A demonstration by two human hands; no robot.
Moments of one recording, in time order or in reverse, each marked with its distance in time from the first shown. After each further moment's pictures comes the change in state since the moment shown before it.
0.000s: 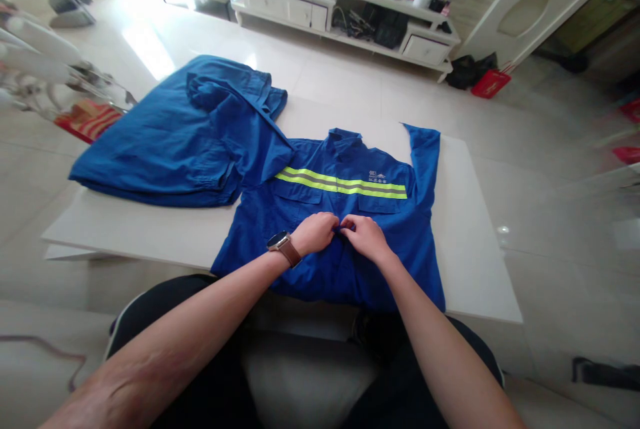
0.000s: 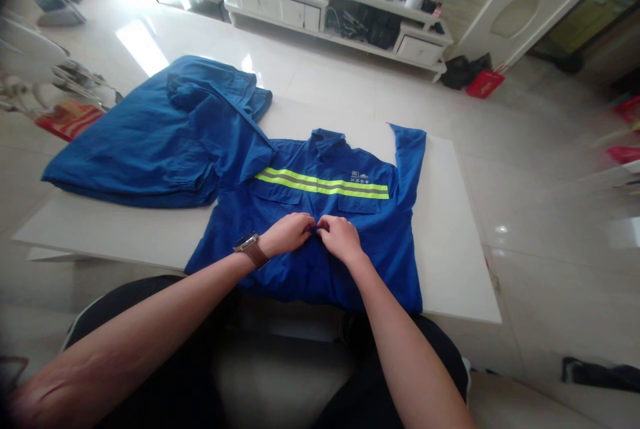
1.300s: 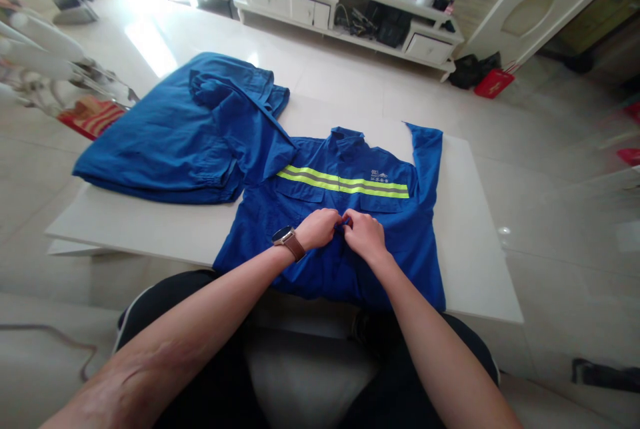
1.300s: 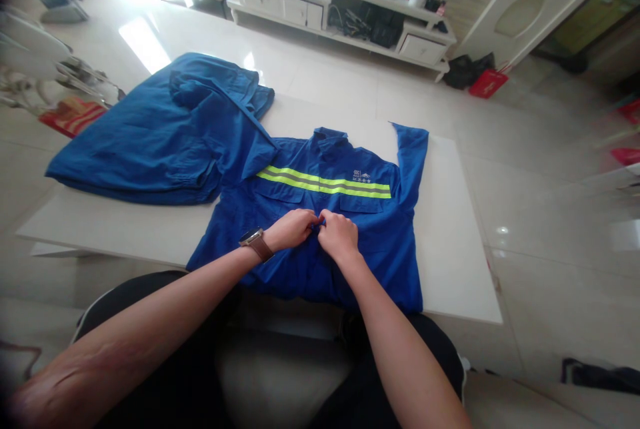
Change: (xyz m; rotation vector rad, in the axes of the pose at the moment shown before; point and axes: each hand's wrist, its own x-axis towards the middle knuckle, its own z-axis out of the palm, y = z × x) left_hand 0.006 -0.002 0.000 -0.005 0.018 0.051; right_hand -0.004 -0.022 0.001 -0.265 0.063 0.085
